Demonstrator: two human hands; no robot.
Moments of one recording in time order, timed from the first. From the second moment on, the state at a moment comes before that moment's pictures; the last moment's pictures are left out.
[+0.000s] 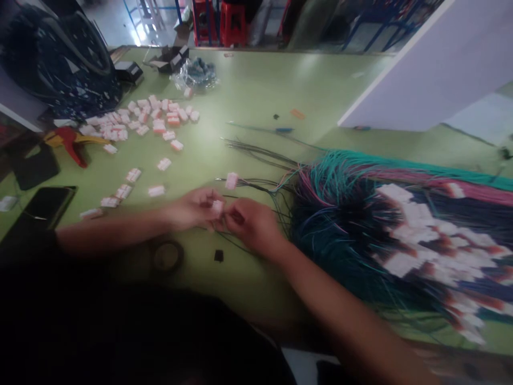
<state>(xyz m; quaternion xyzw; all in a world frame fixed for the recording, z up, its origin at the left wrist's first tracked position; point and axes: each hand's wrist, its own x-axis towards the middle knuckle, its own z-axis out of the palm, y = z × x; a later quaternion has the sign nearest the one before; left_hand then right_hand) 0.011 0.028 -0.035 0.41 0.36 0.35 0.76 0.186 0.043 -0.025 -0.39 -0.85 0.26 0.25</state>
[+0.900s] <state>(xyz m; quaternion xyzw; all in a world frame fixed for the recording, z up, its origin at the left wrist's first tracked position) 0.003 0.033 -0.033 0.49 0.35 0.27 0.76 0.178 0.126 -0.023 -0.40 -0.91 0.01 0.13</state>
